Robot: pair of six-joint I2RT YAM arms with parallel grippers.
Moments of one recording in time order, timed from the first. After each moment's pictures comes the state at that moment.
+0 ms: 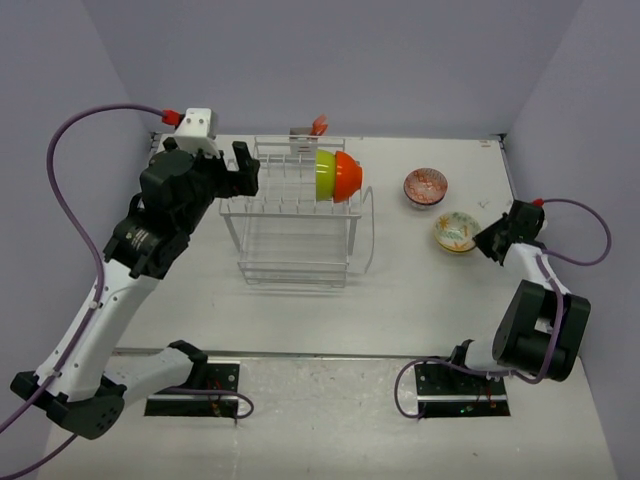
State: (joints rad) left arm -0.49 1.06 1.39 -0.51 -0.27 -0.20; right arm -0.36 1.39 0.76 -0.21 -0.07 0.65
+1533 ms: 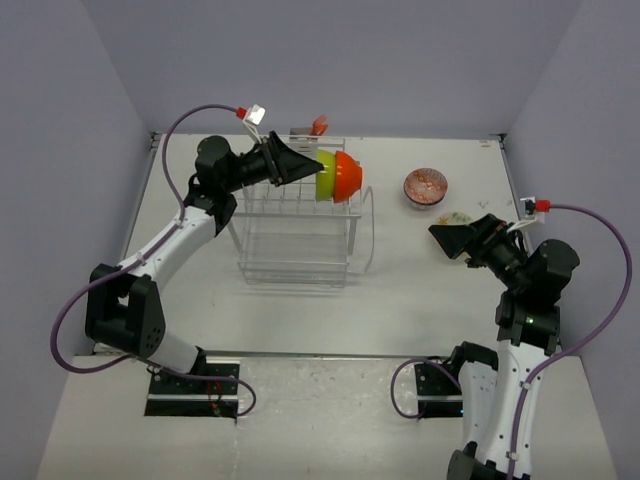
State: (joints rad) left arm -0.32 1.50 1.15 0.43 0.81 -0.97; right arm -0.35 0.54 0.76 -0.36 -0.84 0.67
